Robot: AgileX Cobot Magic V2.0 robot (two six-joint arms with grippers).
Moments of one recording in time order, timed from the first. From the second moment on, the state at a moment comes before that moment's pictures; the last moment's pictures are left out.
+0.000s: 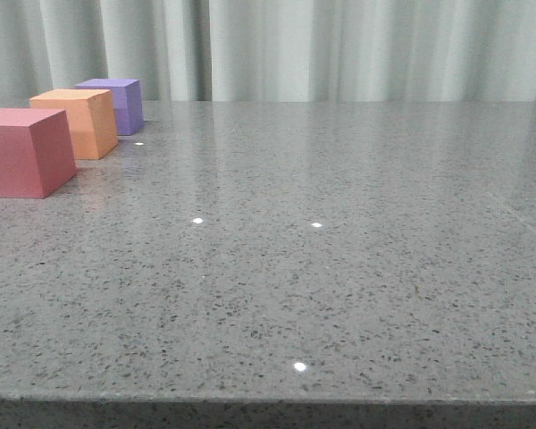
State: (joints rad) left arm -0.23 0.41 -0.43 -0.03 0.23 -0.08; right arm 0.14 0.56 -0.45 -0.28 0.19 0.31
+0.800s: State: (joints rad) left arm -0.13 0.21 -0.11 0.01 -0.01 -0.08; right arm 0.14 0.56 -0.45 -0.28 0.19 0.31
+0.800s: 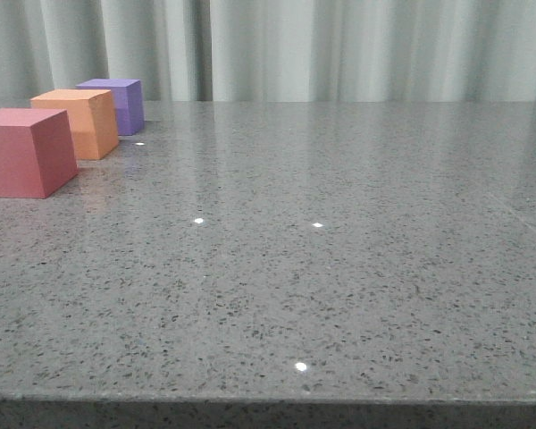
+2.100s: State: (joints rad) left arm -0.08 0.00 0.00 0.09 -0.02 -0.08; right arm 0.14 0.56 -0.45 -0.28 0.19 0.31
